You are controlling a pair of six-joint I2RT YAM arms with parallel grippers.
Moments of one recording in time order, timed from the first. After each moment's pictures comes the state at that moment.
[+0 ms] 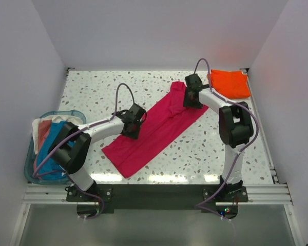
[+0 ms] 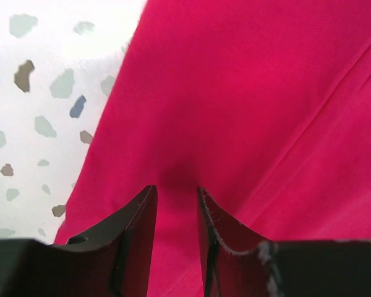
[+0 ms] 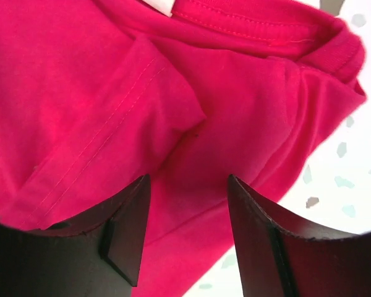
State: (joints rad) left arm -0.62 1.67 1.01 -0.52 -0.20 -0.33; right arm 0.31 2.04 1.53 -0.54 0.29 0.43
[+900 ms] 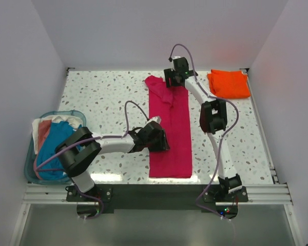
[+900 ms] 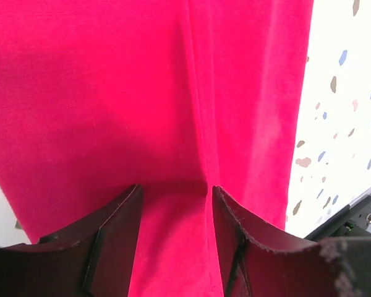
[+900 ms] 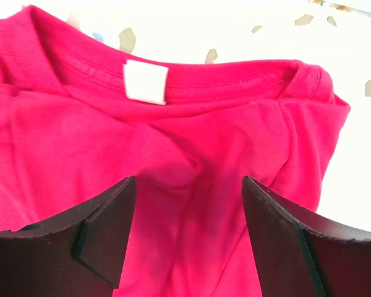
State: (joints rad) left arm -0.91 1.70 0.85 0.00 0.00 -0.96; right arm 0.33 2.61 2.40 -0.56 0.06 0.08
